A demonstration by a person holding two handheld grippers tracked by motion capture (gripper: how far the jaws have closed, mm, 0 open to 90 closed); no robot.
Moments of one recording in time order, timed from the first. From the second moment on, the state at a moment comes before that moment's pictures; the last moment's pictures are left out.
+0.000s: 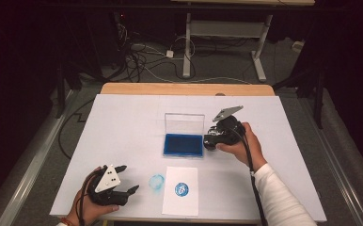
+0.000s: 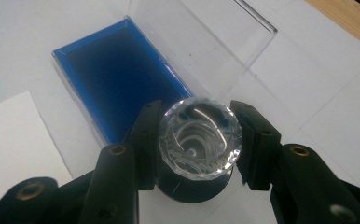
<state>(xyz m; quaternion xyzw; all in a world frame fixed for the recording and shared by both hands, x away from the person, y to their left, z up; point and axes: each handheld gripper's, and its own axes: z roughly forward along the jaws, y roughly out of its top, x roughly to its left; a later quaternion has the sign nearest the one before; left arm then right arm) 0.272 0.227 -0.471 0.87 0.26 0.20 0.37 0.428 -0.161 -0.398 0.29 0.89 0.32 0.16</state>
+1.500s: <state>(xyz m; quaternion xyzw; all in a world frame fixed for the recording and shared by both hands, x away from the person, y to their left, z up) 0.273 0.223 -0.475 0.87 0.26 0.18 0.36 0.436 -0.167 -0.420 0.32 0.89 0.29 0.14</state>
